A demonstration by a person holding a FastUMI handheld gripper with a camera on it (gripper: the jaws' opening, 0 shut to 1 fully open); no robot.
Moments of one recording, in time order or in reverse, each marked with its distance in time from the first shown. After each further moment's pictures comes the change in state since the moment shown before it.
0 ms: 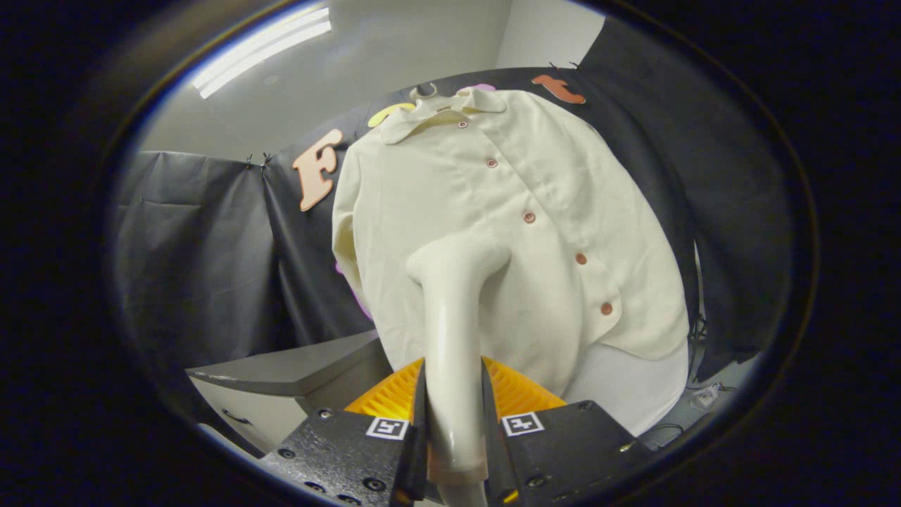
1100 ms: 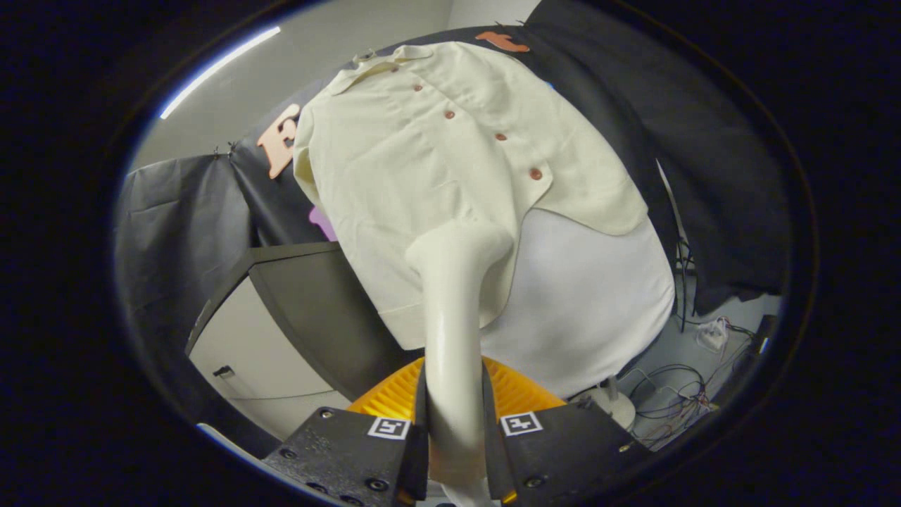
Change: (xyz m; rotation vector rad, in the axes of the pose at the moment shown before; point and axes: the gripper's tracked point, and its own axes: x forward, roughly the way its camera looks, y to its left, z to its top) arm -0.066 -0.043 -0.118 0.155 0.208 -0.076
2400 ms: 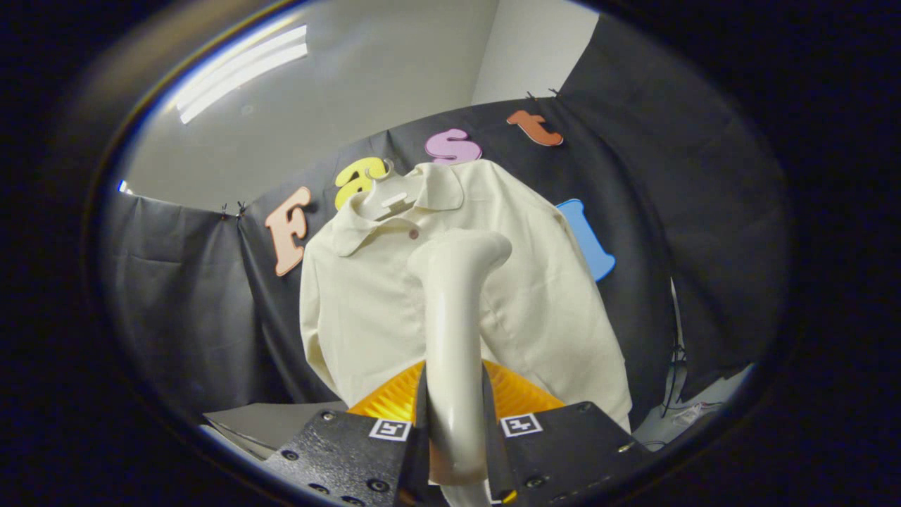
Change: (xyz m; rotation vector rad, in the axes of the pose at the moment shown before) arm 0.006 0.034 0.314 -0.111 -0.366 0.012
